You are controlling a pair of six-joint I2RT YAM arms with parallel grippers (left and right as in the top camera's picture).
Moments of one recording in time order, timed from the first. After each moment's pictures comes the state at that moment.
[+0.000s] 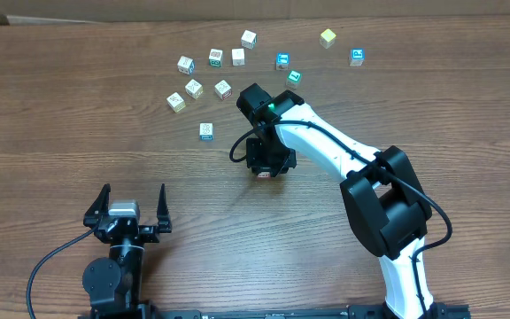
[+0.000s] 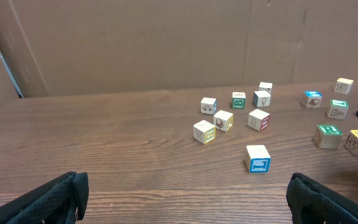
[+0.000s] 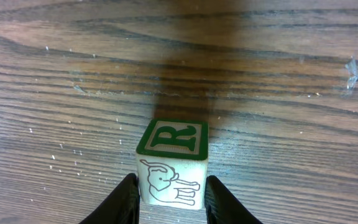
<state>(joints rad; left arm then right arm) 0.14 0.02 0.01 -0.06 0.13 0.06 0.62 2.18 1.69 -1.06 -0.15 0.59</state>
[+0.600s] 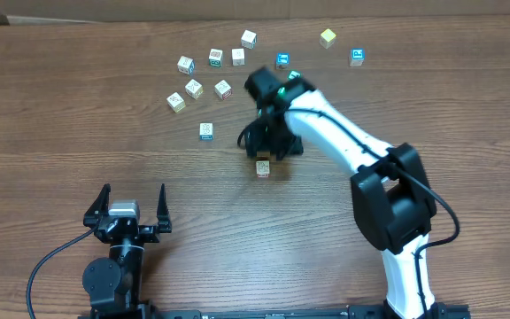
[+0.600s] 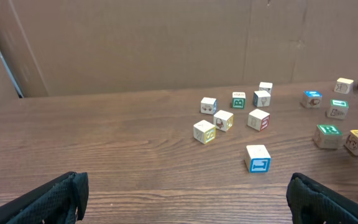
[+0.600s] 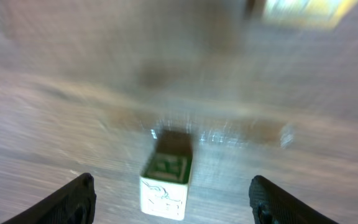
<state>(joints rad) 0.14 0.02 0.01 -0.06 0.13 0.06 0.55 2.18 1.82 -1.09 -0.14 0.48</state>
